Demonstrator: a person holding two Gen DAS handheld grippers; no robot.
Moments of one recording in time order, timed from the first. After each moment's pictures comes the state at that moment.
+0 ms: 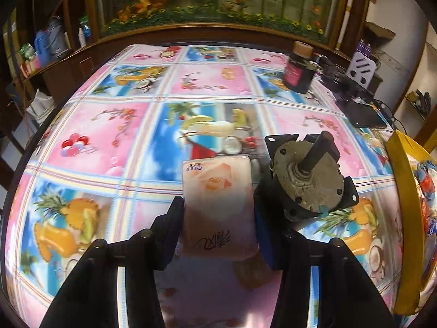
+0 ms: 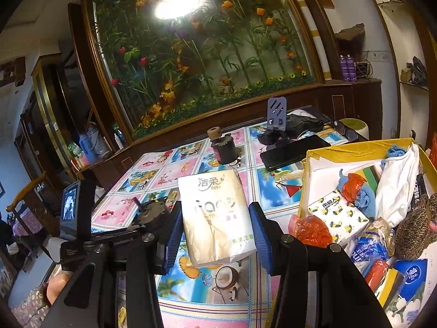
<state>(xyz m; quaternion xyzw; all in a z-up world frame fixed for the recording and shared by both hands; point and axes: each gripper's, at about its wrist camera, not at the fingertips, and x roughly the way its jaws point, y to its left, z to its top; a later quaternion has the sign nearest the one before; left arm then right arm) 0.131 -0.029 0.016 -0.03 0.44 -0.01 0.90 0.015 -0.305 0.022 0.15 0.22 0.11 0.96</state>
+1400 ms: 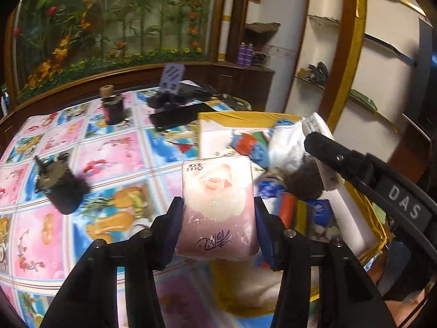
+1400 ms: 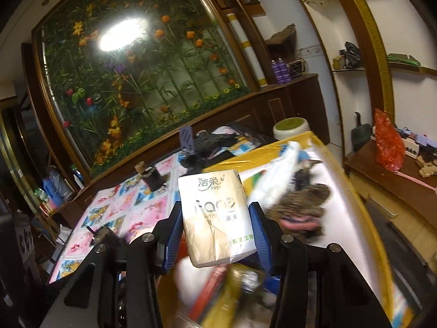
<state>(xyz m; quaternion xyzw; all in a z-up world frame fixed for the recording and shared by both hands) 0.007 -0.245 0.062 0.03 0.34 -0.25 0.91 -0.053 -0.441 0.018 0.22 0.19 -0.03 0.96</state>
